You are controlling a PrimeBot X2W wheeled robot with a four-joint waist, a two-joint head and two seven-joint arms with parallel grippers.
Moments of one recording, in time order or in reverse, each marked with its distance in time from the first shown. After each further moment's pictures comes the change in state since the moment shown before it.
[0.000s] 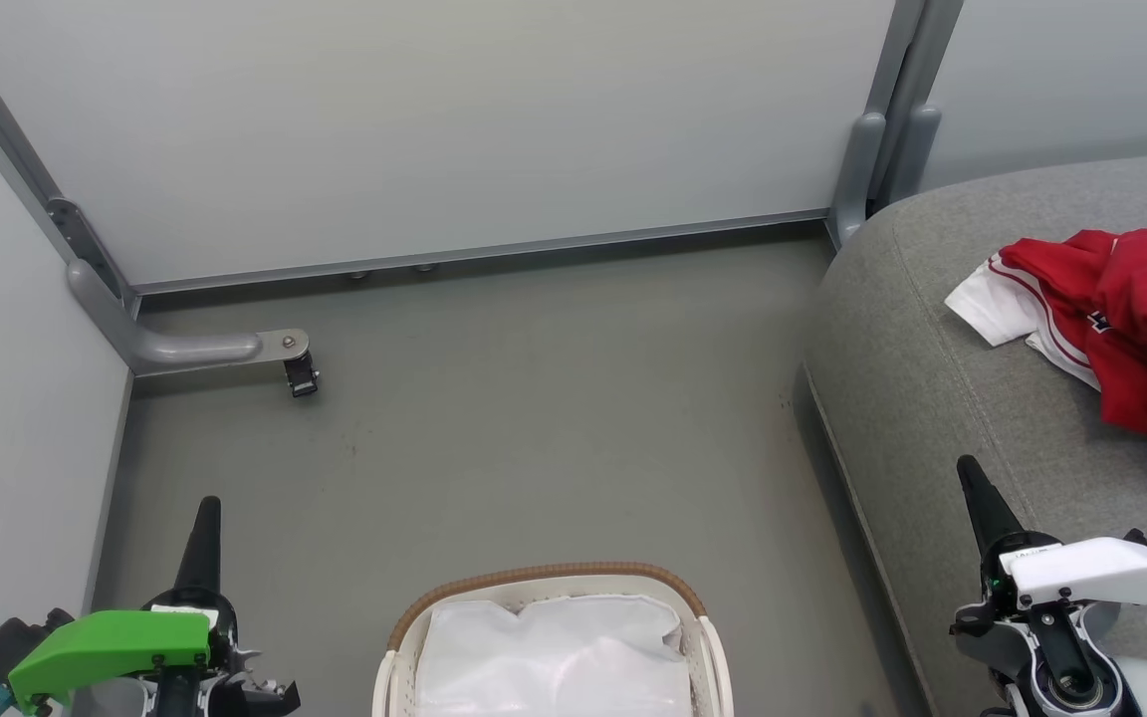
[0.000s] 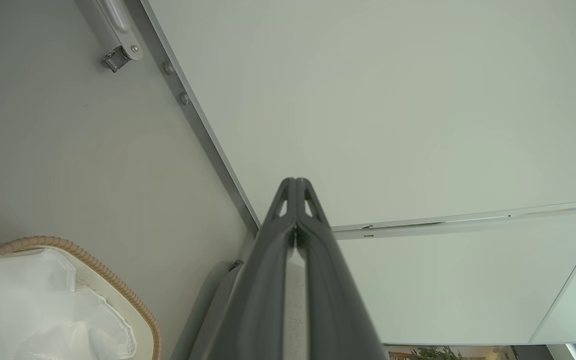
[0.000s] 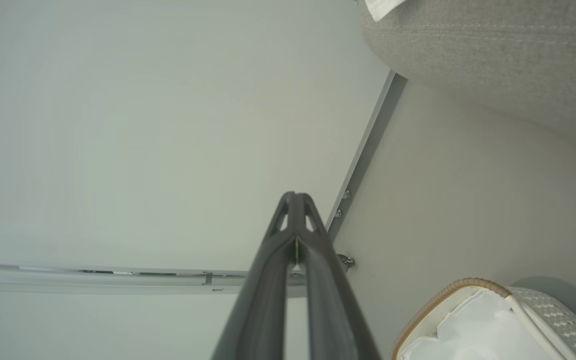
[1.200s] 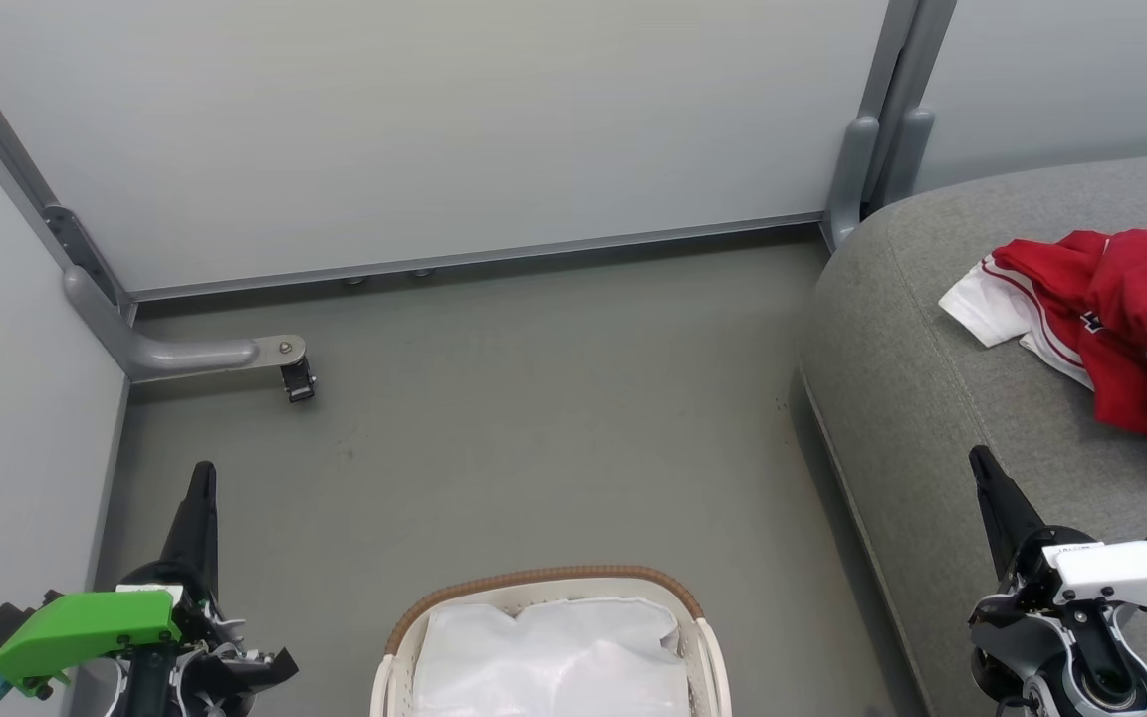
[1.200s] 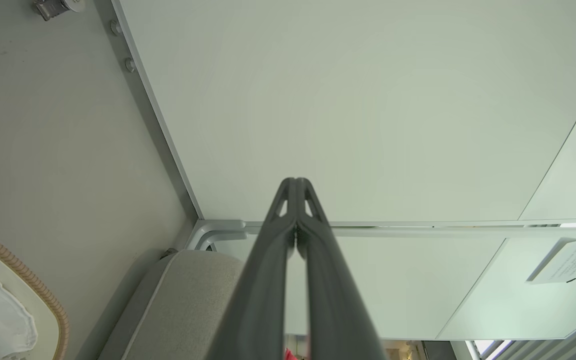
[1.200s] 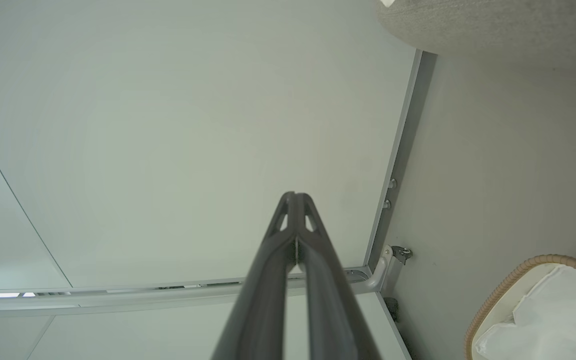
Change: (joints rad) left arm -0.026 -0.005 0.022 -0.044 -0.217 0.000 0.062; right arm 0.018 -0.002 -0.032 -0.052 0.235 0.000 0.064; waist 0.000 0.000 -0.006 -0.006
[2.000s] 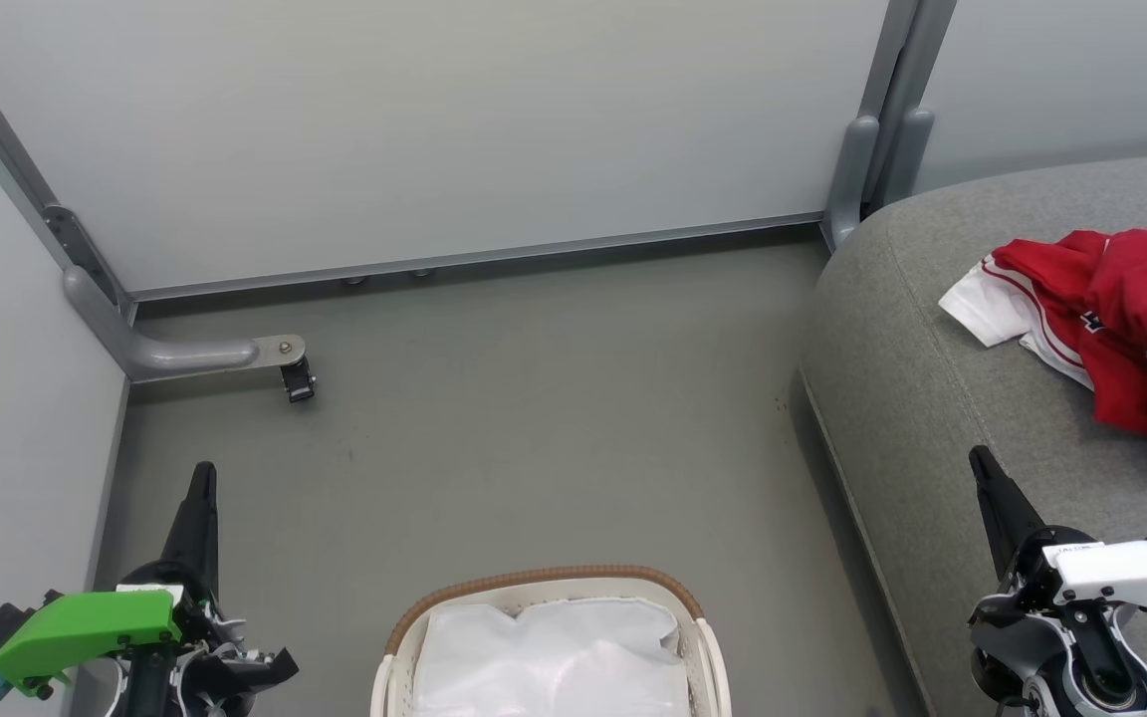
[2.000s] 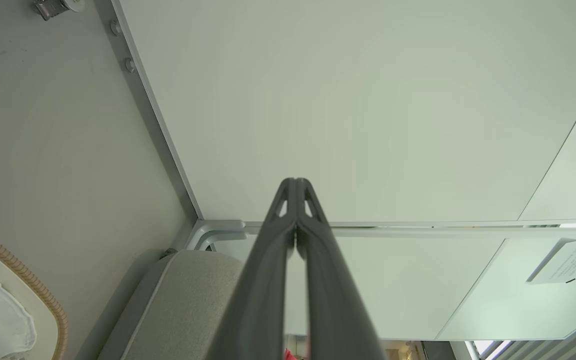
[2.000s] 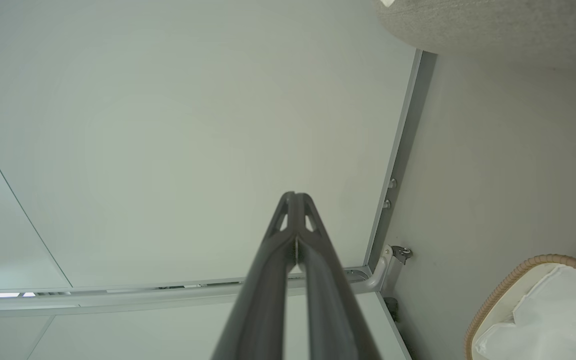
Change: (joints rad) left arm 0.000 -0.001 0.000 0.000 0.000 0.000 0.000; right arm 0.000 0.000 0.000 0.000 0.000 0.000 0.001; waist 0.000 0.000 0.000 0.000
